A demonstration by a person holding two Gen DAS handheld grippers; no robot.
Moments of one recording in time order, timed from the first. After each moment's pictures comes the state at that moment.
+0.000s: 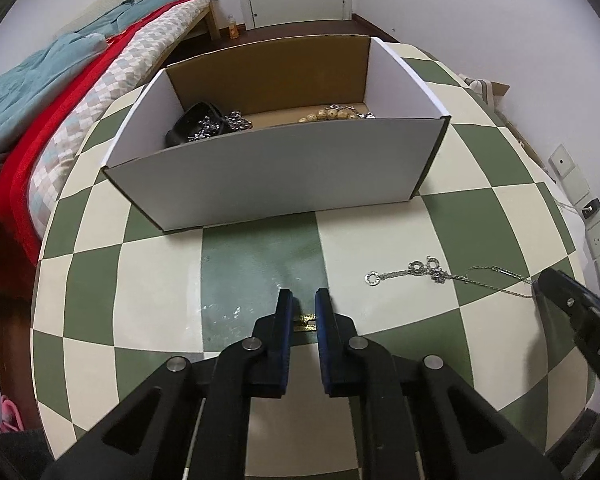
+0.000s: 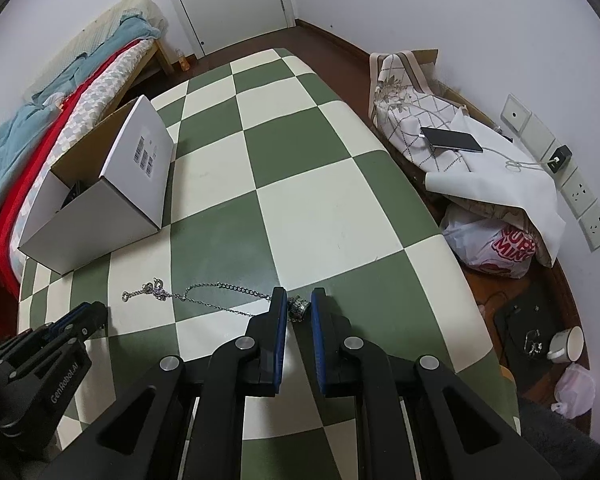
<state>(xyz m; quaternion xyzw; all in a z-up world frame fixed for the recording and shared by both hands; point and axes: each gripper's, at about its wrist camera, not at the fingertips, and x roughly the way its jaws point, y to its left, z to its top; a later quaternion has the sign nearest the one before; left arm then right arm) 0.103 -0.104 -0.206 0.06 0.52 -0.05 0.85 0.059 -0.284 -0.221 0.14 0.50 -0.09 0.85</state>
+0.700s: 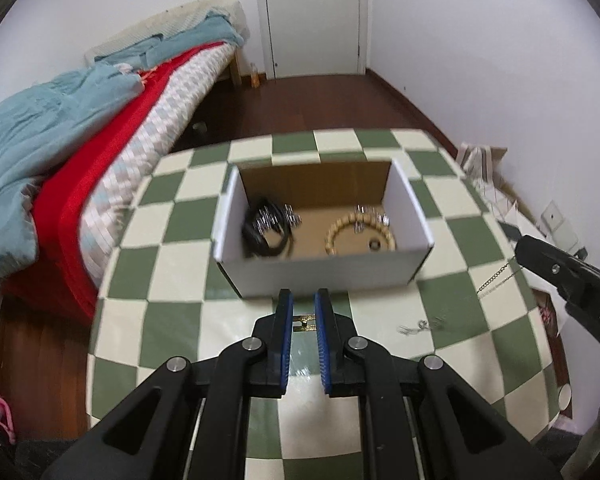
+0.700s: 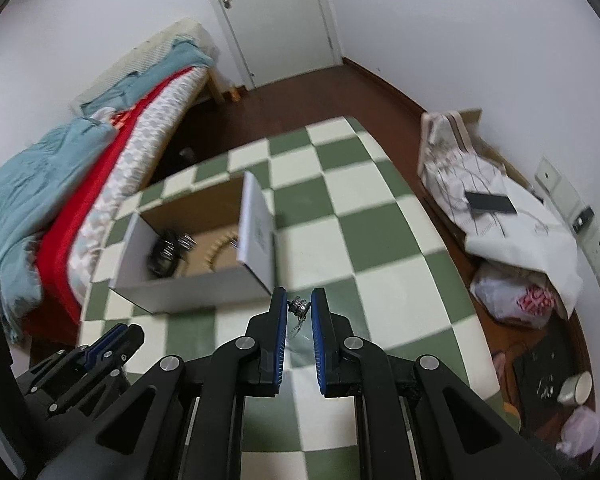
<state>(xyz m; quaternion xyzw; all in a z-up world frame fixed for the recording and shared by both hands) 0.092 -0.071 -0.107 0.04 0.43 -0.04 0.90 0.074 -0.237 -0.118 0.13 0.43 -0.01 0.89</state>
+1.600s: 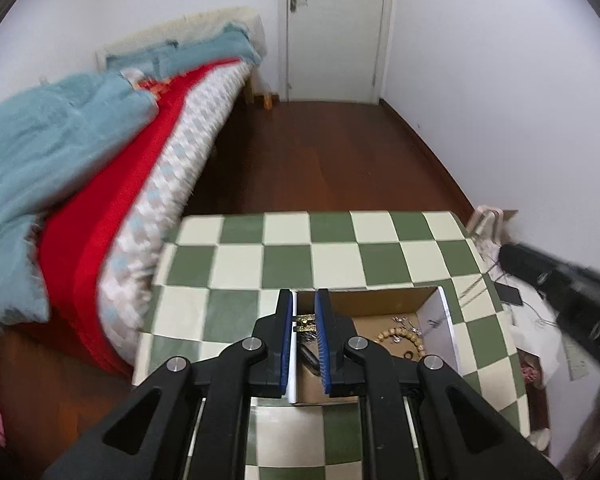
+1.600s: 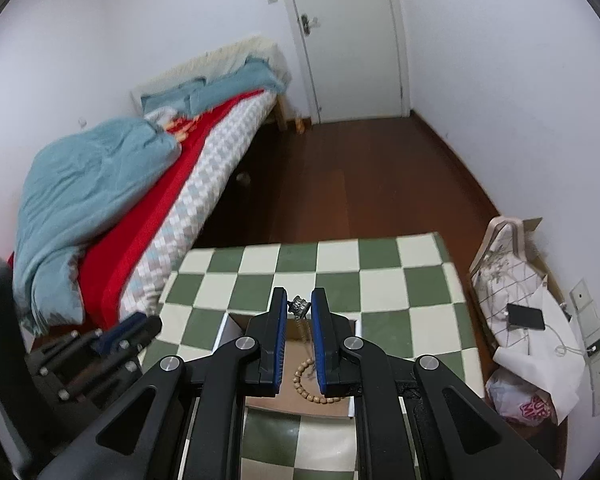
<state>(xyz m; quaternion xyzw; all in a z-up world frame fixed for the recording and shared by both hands) 0.192 -0.010 -0.045 -0.01 0.43 -0.04 0.90 0.185 -0.166 -0.018 0.06 0.40 0.08 0.91</state>
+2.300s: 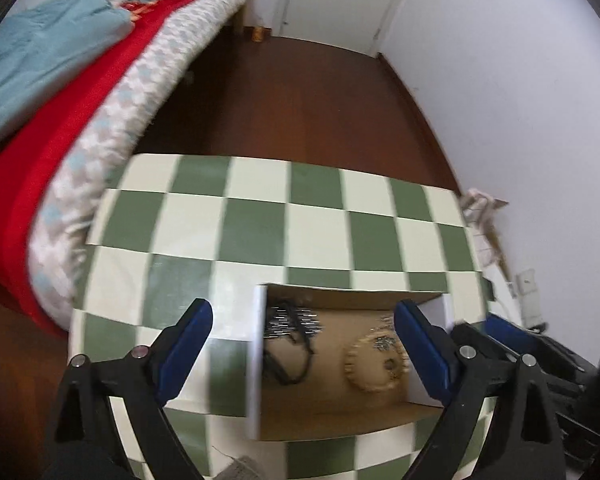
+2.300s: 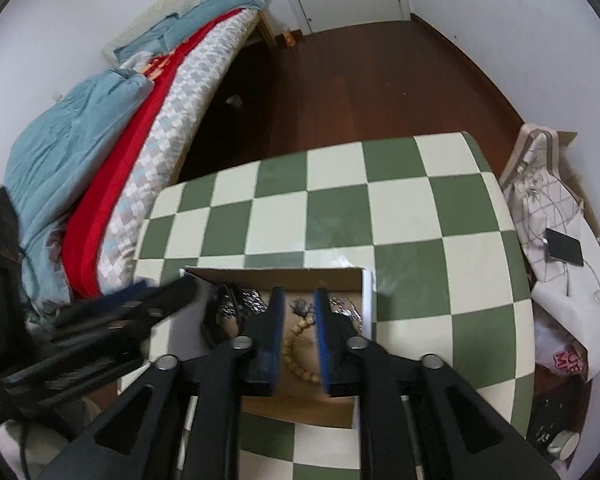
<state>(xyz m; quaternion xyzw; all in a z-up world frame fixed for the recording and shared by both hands) 0.258 -0.004 -0.095 -0.08 0.52 -0.06 0.85 0.249 -0.186 -0.118 0.11 0.54 0.08 0.83</state>
